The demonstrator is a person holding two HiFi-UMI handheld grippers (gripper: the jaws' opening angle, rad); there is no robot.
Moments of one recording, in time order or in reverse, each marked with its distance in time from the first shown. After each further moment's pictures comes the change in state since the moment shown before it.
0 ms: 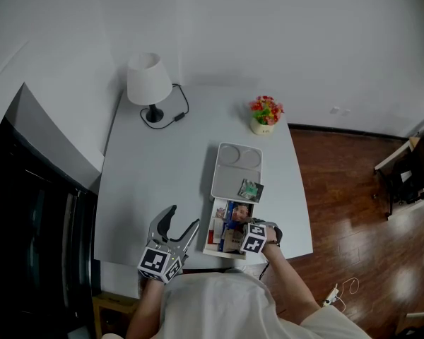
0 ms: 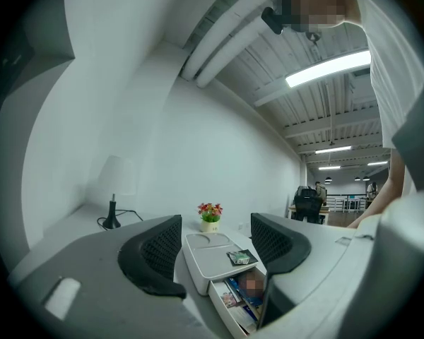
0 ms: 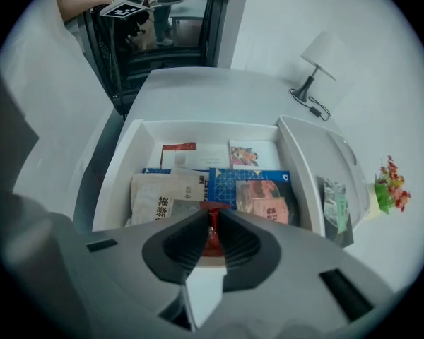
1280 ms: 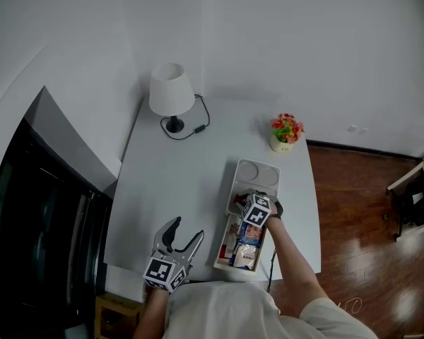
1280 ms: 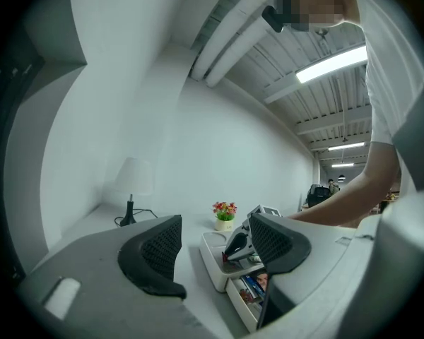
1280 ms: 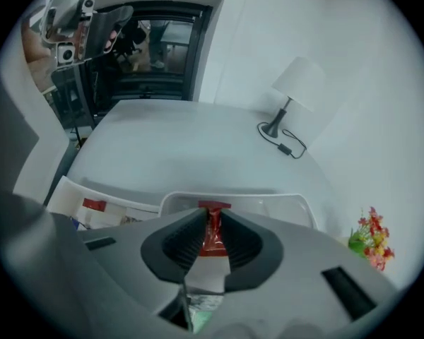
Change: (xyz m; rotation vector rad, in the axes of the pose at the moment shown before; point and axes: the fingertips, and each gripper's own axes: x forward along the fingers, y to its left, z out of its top) left arm -0.011 0.033 0.002 -0.010 0.015 0.099; right arm -0.001 -0.165 0.105 -0.021 -0.187 -0.120
